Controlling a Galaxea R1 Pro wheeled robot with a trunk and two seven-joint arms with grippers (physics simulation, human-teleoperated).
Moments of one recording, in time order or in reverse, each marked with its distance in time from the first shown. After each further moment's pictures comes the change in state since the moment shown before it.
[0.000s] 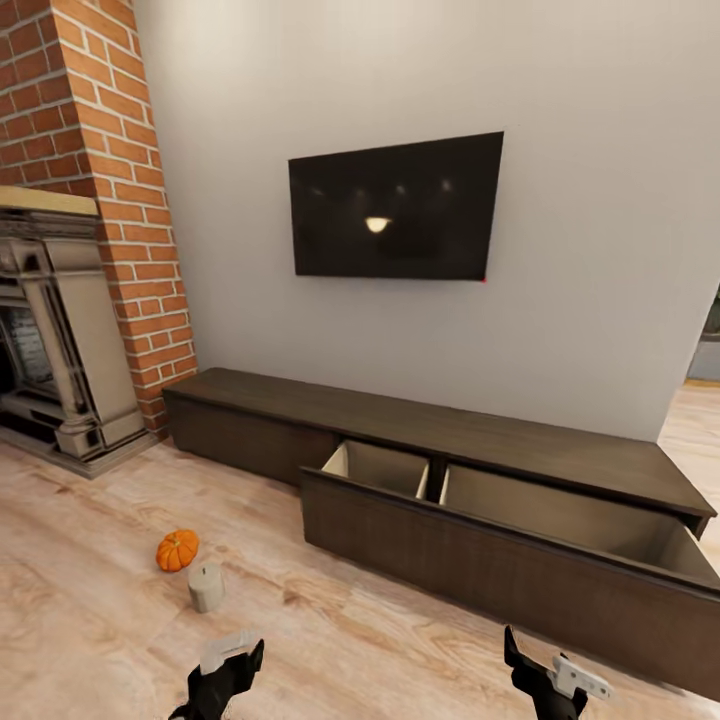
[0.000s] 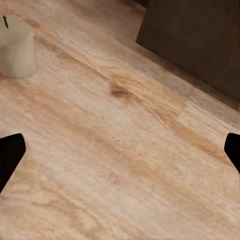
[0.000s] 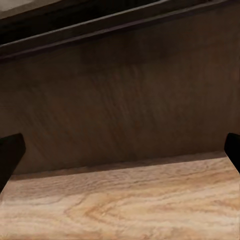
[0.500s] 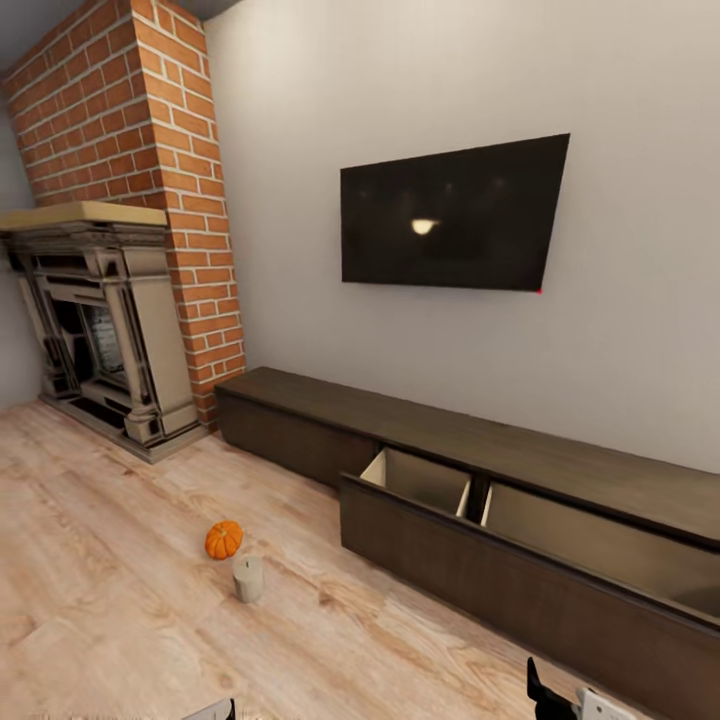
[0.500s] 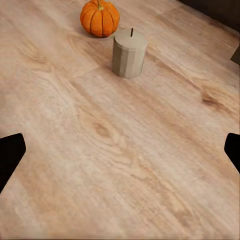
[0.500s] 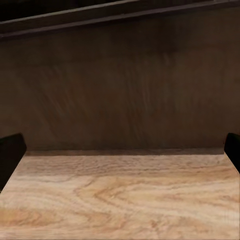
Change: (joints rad) left arm 0.043 -0.038 0.002 0.284 0.011 -0.418 0.131; right arm 0.021 -0.036 0.001 0.079 0.003 -0.024 -0.034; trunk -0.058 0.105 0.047
